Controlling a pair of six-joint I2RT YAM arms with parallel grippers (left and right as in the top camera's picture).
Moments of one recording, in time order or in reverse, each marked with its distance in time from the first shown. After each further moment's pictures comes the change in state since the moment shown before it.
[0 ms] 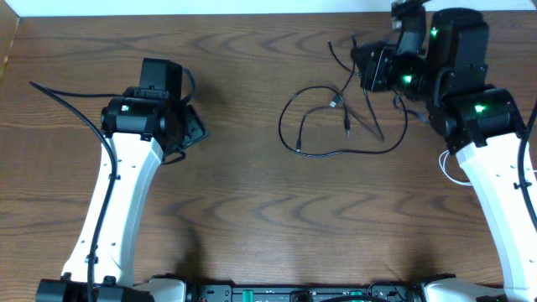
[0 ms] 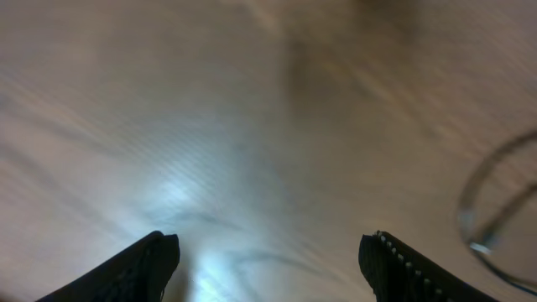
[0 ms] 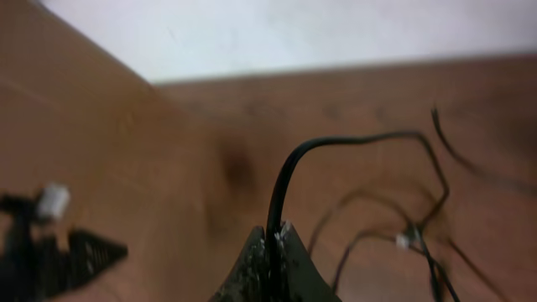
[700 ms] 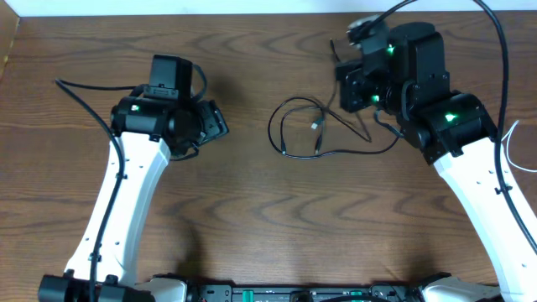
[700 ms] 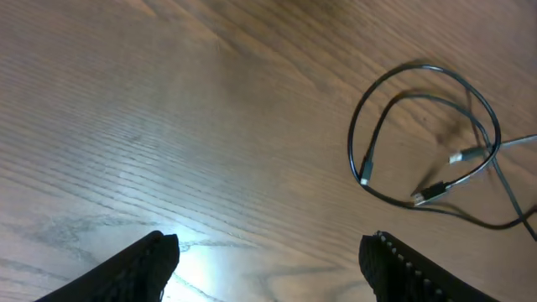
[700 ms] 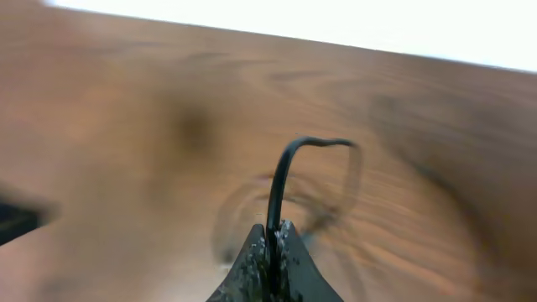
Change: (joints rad) left arm -0.054 0.010 0.000 0.065 0.195 0.060; right arm 0.153 0.004 0.000 -0.071 0.327 -0.185
